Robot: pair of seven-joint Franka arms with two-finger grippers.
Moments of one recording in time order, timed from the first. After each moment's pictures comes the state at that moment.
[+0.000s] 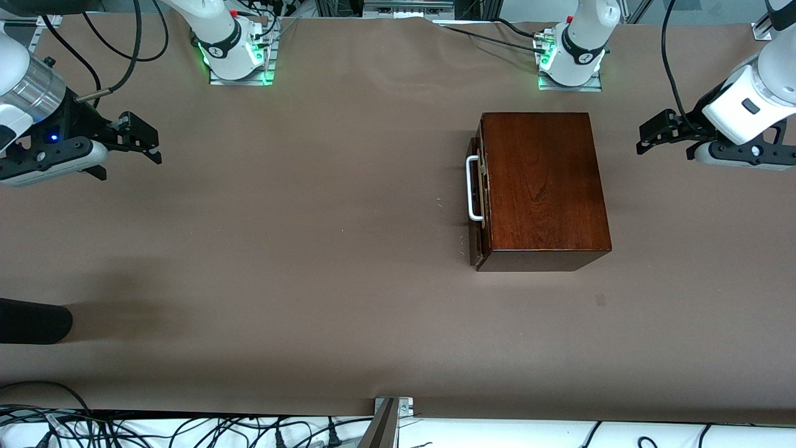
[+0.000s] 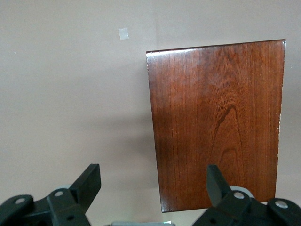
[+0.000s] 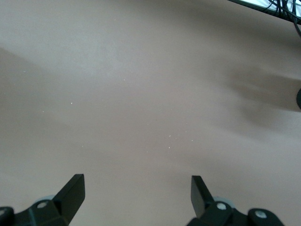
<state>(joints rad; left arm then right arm) -0.08 -0.02 0.01 -1.67 -0.02 1.51 -0.01 0.28 0.06 -0.15 -1.54 0.06 1.66 -0.18</state>
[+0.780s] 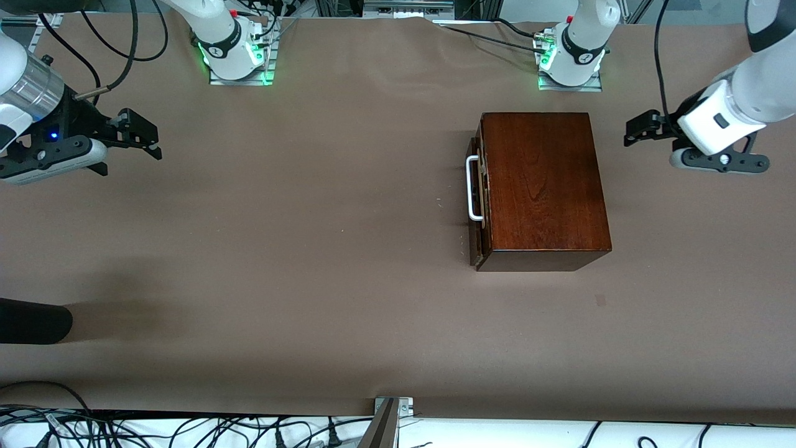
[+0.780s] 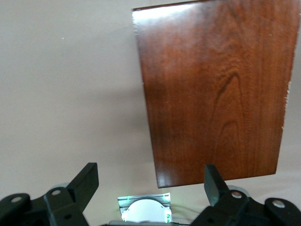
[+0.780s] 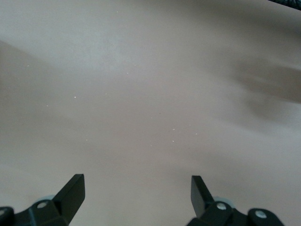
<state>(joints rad) -0.09 0.01 -0.03 -1.67 -0.02 1.41 -0.01 0.28 0.06 -0.16 -1.54 0.08 1.62 -0.18</state>
